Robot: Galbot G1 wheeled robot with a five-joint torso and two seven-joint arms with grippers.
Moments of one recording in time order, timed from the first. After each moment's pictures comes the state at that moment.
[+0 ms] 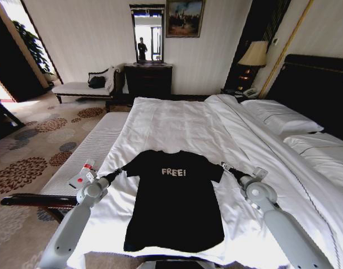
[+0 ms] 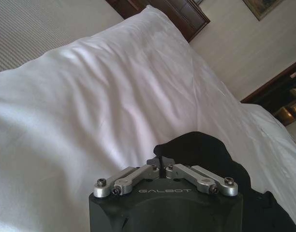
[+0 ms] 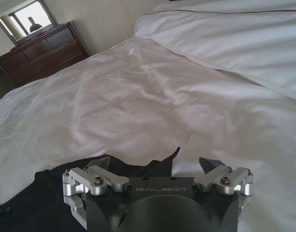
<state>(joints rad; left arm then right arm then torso) 1.01 -1.06 -0.46 -1.52 -1.28 0.44 -0.09 -1.16 0.90 0.53 1.79 1.24 -0.36 0.47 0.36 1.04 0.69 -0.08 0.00</state>
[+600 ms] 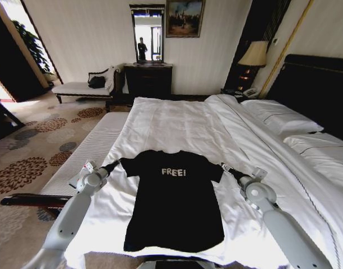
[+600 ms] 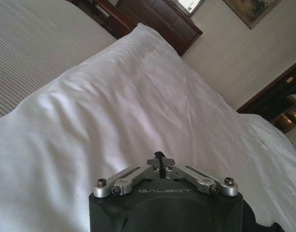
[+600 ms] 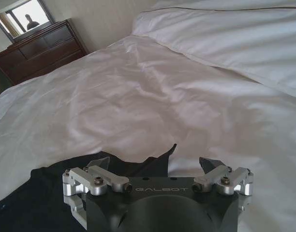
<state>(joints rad) 0.81 -1.03 -0.39 -1.38 -1.27 0.43 -0.09 -1.16 0.90 0.53 1.78 1.23 -0.36 0.47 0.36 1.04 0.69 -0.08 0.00</state>
